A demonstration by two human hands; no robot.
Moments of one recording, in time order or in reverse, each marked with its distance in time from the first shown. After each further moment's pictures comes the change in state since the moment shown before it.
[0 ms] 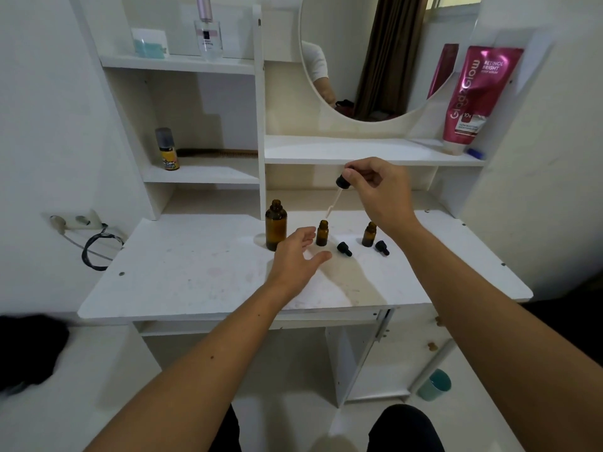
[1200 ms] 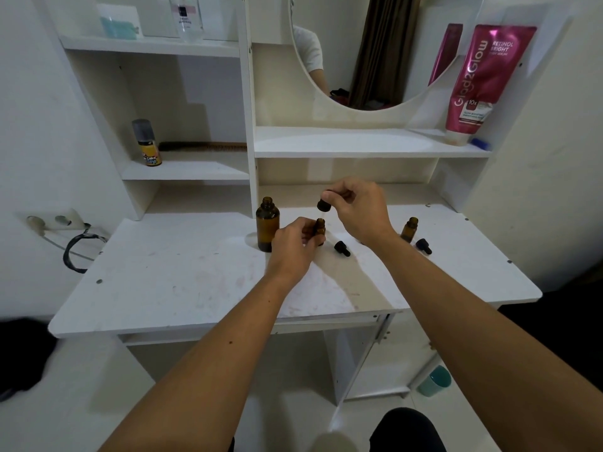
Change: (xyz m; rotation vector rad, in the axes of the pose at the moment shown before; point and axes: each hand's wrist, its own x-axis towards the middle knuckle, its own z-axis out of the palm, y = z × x) left_hand 0.043 -0.015 0.017 0.093 0.089 0.082; right_hand -0.005 0.041 0.040 -0.078 -0.126 0.079
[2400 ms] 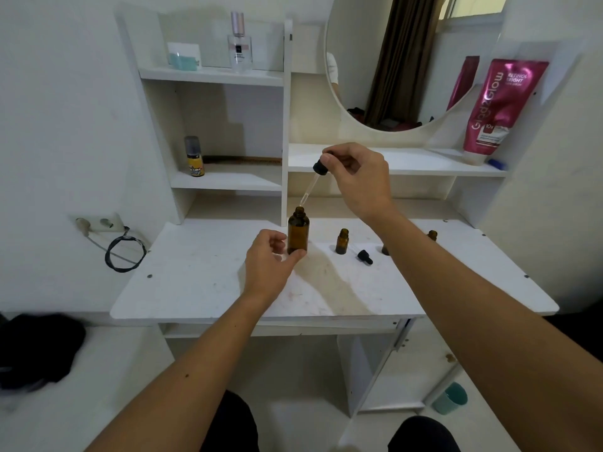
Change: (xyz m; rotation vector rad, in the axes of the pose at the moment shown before) left_hand -0.047 -0.021 -0.089 -0.070 0.218 -0.135; right_hand 0.019 -0.103 0.005 0.168 0.126 -0.153
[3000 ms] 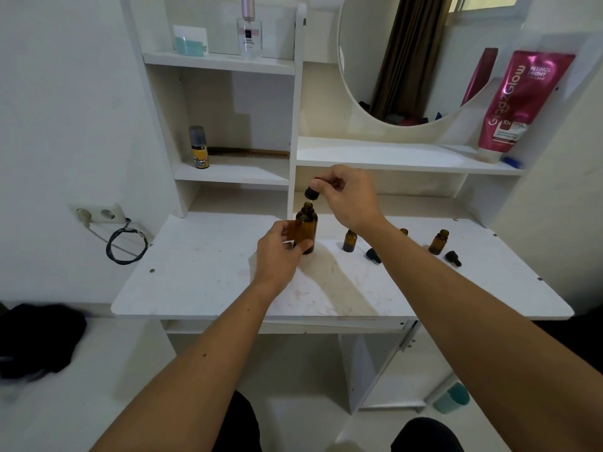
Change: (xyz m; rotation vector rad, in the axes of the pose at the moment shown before) left_hand 0.021 -0.002 0.013 -0.078 -0.085 -0.072; right_hand -0.015 0.018 0.034 -0.121 -0.196 0.094
